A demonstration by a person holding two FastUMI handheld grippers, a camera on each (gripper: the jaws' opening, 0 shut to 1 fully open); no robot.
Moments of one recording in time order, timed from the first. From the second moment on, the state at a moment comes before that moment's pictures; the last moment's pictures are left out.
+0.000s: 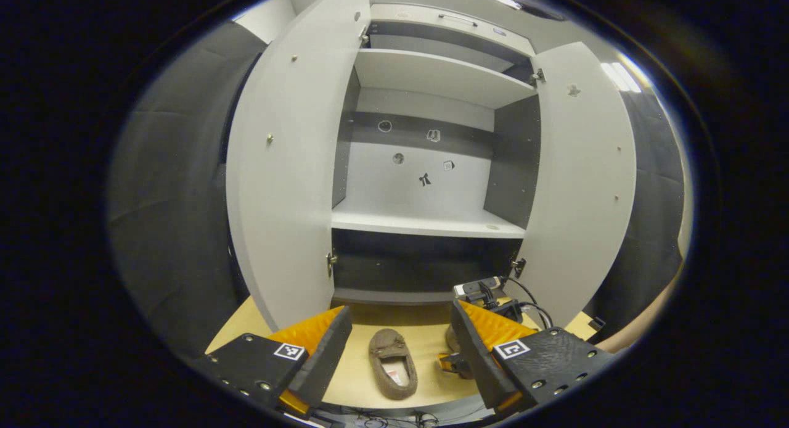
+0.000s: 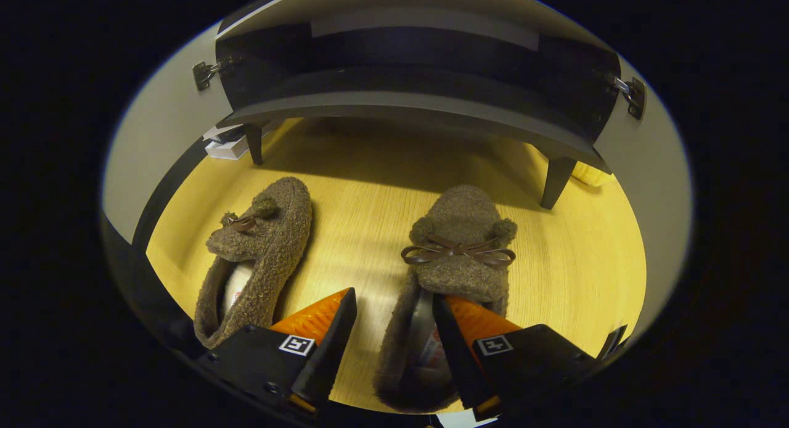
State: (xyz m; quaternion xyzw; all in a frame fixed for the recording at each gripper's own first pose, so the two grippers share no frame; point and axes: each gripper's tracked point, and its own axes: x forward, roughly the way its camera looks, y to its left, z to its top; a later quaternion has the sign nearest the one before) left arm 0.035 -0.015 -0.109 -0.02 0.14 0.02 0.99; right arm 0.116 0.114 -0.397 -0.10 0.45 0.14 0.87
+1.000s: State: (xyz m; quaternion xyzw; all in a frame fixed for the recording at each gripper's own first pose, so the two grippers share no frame) left arm 0.056 -0.023 -0.094 -0.01 0.11 0.00 0.99; right arm 0.128 0.091 -0.381 -0.09 0.47 0.13 0.87
